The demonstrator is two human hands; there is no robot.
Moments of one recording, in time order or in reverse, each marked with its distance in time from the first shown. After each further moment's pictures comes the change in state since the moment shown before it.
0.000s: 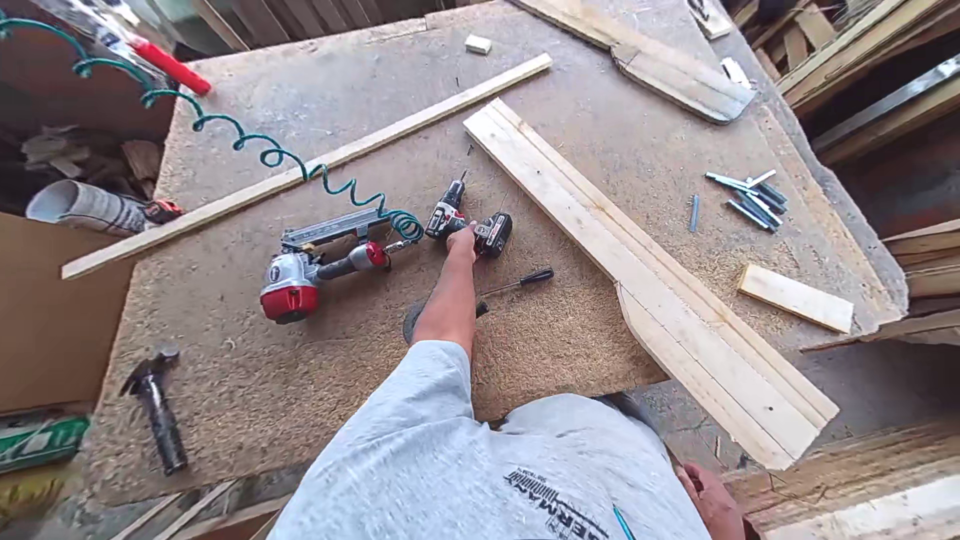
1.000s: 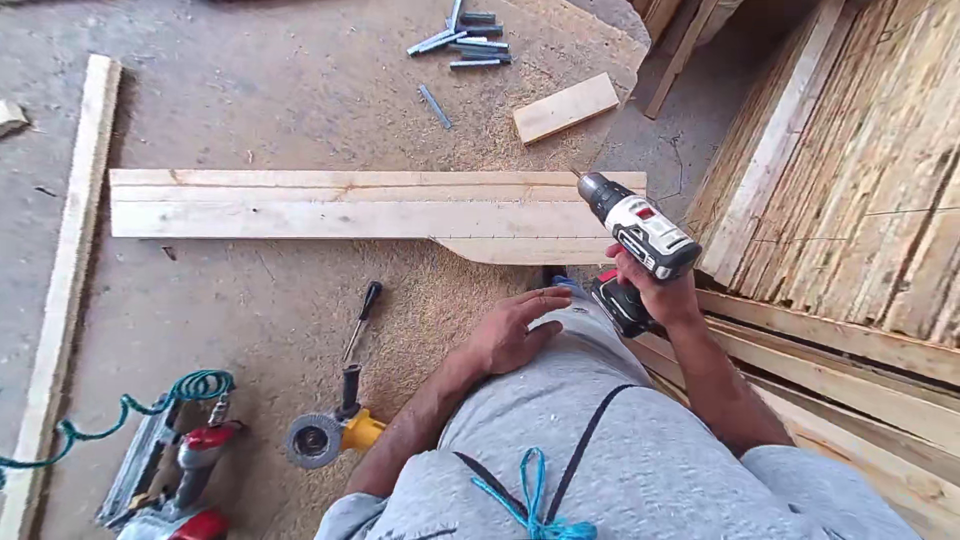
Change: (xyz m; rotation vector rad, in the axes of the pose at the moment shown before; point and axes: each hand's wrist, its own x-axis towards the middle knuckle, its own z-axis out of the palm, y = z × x) left_hand -0.440 -0.124 0.104 0.620 -1.893 1.171; right_hand 0.021 0.004 -0.138 1.103 0.525 -0.191
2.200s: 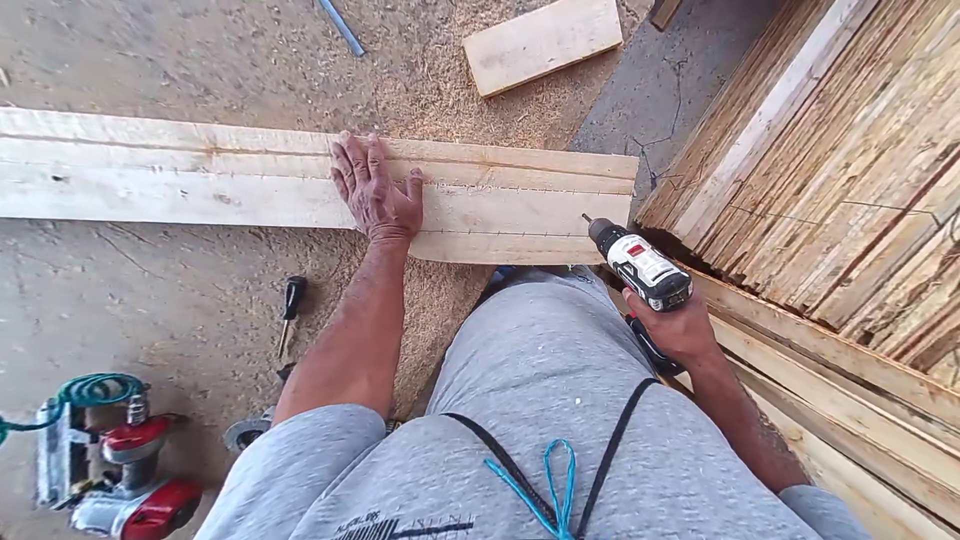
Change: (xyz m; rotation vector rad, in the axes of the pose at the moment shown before) left_hand 0.071 -0.246 -0.106 0.944 0.536 -0.836; right_hand 0.029 0.008 -0.072 -0.546 -0.047 0.310
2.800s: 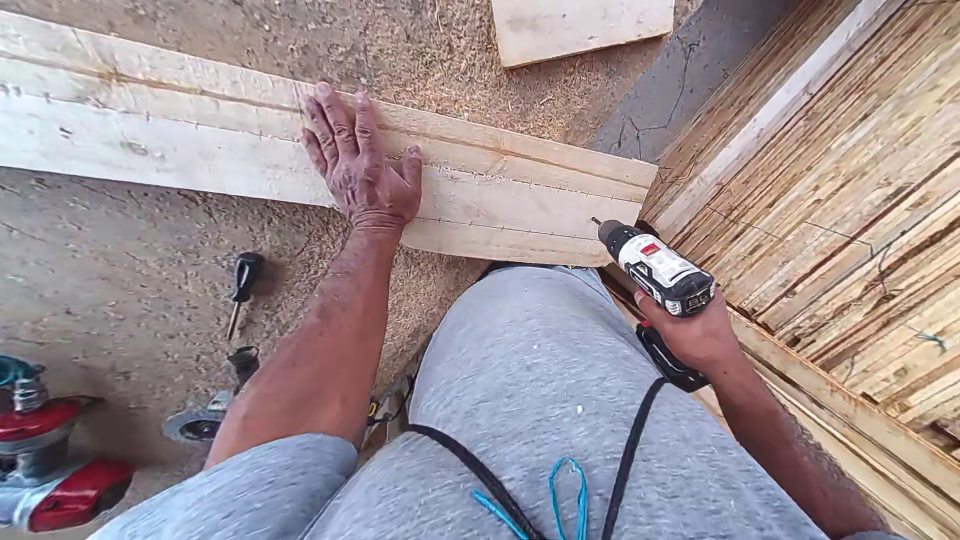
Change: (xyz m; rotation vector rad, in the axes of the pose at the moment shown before) left_hand 0.003 0.001 -0.003 -0.021 -0.007 0.007; right_hand 0.046 -0.056 -0.013 -0.158 -0.187 0.169
